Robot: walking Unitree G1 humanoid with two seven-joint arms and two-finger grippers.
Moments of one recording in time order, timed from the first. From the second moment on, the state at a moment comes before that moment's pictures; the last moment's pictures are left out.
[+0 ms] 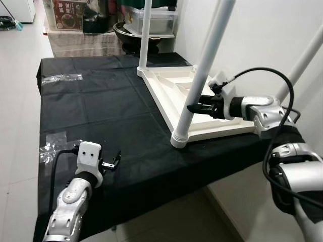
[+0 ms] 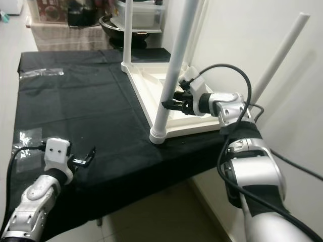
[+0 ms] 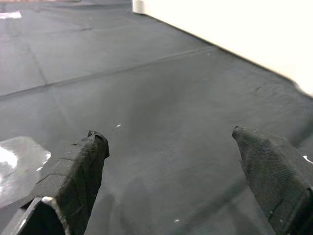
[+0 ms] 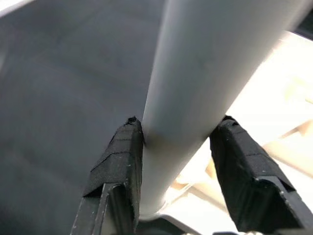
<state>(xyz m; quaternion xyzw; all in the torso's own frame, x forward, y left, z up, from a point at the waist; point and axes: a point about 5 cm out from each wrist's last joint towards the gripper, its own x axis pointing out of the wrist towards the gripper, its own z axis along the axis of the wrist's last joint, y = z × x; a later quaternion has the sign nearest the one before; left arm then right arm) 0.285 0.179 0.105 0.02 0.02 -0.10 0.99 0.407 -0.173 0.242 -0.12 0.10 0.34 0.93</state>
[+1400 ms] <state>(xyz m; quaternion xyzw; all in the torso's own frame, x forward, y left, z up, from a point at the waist) 0.283 0.181 0.104 0.02 0.02 -0.09 1.00 0.396 -0.200 0.250 0.02 -0.02 -0.05 1.00</state>
